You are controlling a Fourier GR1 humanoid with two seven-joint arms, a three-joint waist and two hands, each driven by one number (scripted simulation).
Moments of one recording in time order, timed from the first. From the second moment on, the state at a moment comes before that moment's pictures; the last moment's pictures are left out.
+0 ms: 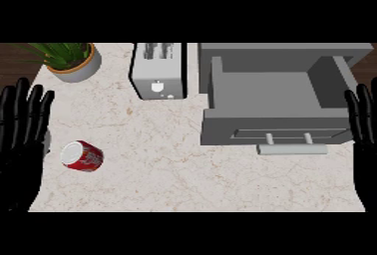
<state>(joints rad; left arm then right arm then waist) 0.00 0.09 0.01 -2.10 -0.01 0.01 0.00 0.01 -0.09 -0.03 -2.10 0.02 -0.05 0.00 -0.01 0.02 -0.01</state>
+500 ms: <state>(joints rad) 0.08 0.34 -0.03 -2.03 0.36 -0.48 -0.01 0.04 -0.09 -0.01 -2.06 0.02 -0.04 0.10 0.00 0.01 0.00</state>
